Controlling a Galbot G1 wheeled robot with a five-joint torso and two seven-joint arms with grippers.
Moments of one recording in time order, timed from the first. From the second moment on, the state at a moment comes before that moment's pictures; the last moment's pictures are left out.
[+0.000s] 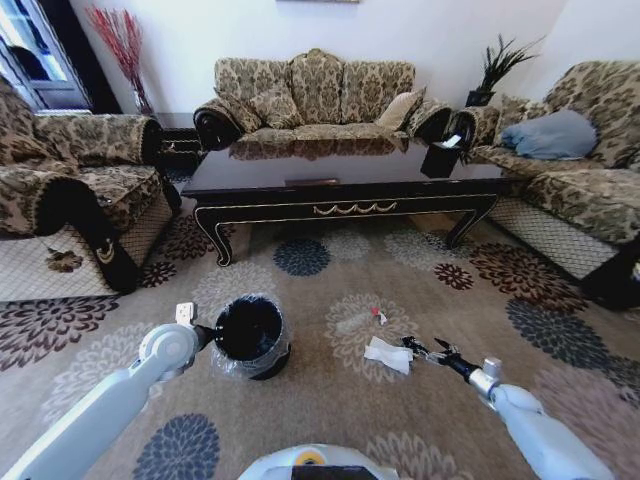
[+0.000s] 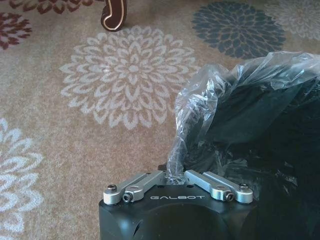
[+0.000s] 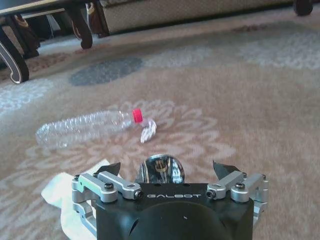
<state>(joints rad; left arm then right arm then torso) 1.07 -0.69 -0.25 -2.02 -1.53 0.74 -0.85 -0.94 0.89 0.37 0.68 0.66 0.22 -0.78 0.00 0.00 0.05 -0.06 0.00</state>
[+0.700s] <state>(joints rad) 1.07 -0.71 -0.25 -2.03 -1.52 0.74 -0.84 -0.82 0.96 0.37 0.52 0.62 0.19 -0.75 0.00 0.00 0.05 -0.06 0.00</state>
